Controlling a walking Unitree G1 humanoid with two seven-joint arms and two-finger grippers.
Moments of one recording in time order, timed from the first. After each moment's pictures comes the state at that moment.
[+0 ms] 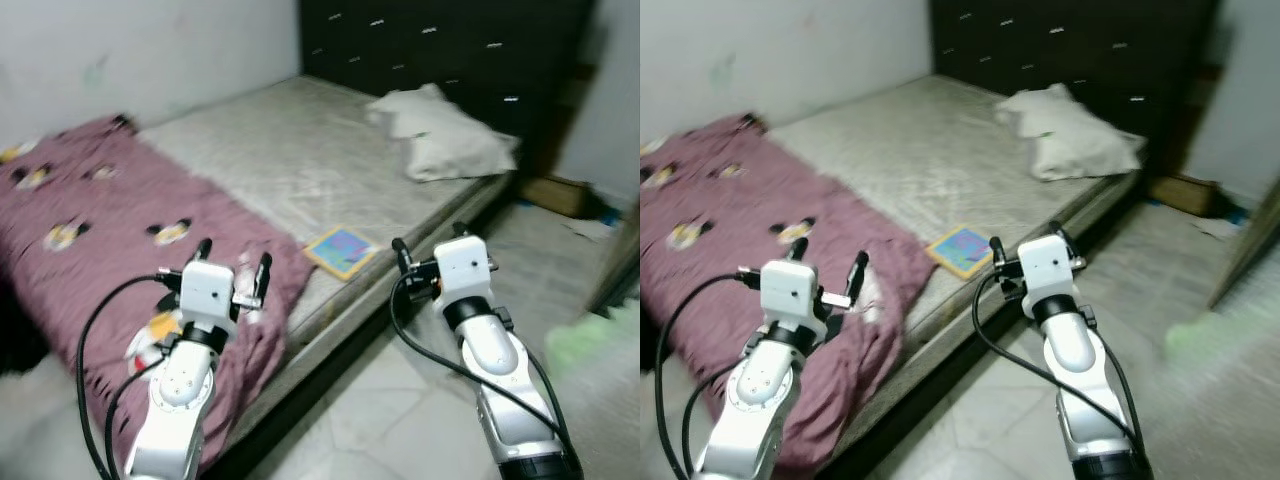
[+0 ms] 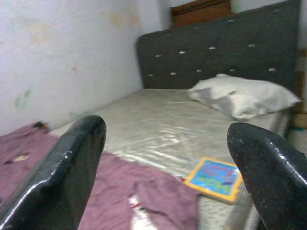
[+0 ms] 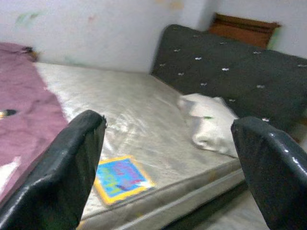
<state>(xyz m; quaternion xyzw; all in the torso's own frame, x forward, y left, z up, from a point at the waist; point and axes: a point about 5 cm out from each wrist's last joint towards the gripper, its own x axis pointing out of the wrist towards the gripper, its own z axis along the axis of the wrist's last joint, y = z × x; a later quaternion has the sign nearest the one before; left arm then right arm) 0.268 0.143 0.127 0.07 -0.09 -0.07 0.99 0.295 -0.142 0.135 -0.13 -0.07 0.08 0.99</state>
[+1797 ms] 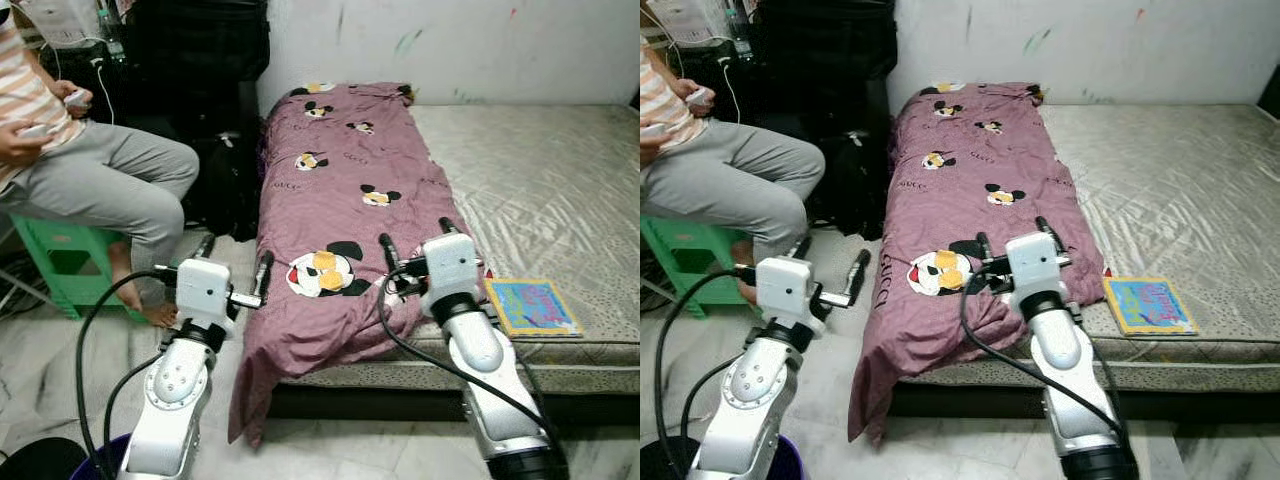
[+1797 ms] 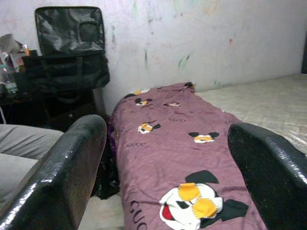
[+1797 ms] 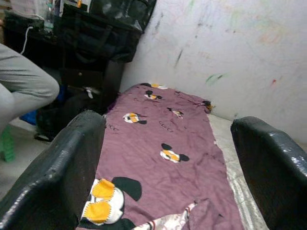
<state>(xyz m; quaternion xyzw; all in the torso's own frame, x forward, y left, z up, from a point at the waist) 0.267 0.138 0.125 0.04 -0.09 -0.11 0.99 0.298 -0.136 0.139 -0.12 -0.08 0.08 0.99</state>
